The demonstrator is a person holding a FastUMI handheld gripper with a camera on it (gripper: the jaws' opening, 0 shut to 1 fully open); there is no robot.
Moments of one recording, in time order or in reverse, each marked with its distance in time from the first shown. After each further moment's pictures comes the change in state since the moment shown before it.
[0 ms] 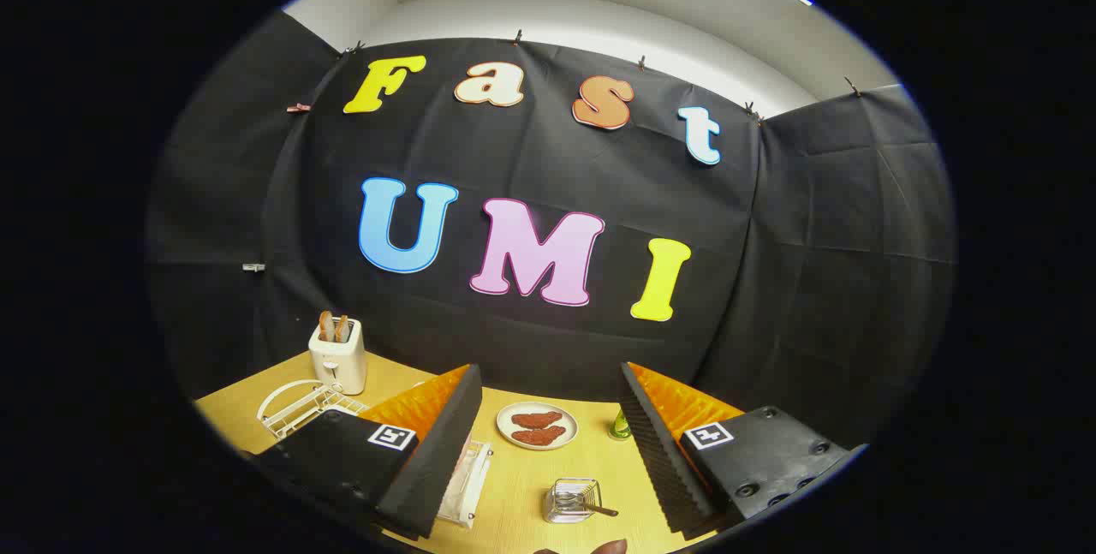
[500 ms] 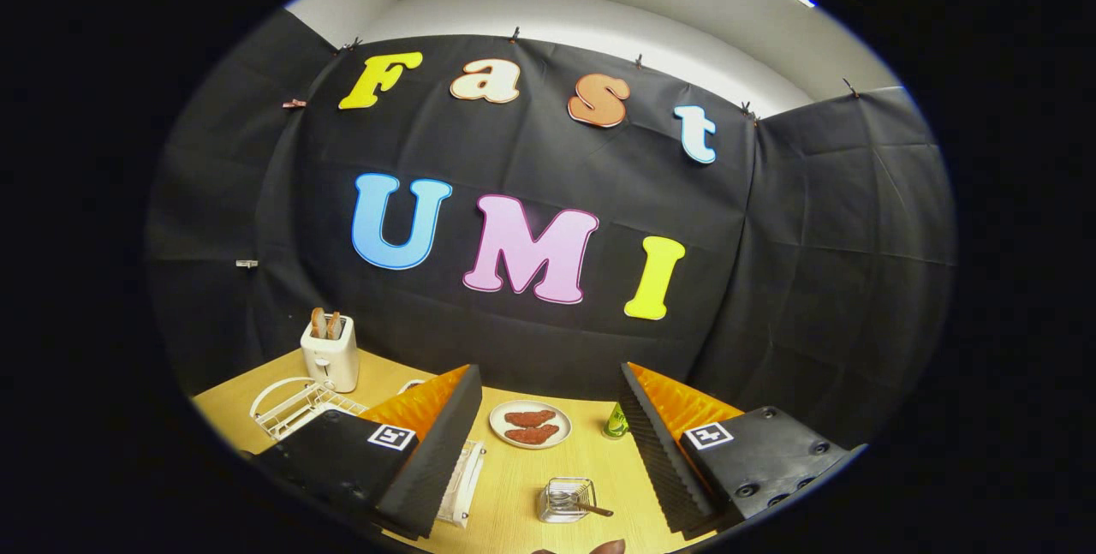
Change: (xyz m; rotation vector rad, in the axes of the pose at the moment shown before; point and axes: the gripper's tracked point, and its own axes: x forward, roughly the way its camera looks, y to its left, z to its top) arm 0.004 -0.001 -0.006 0.000 0.011 -0.018
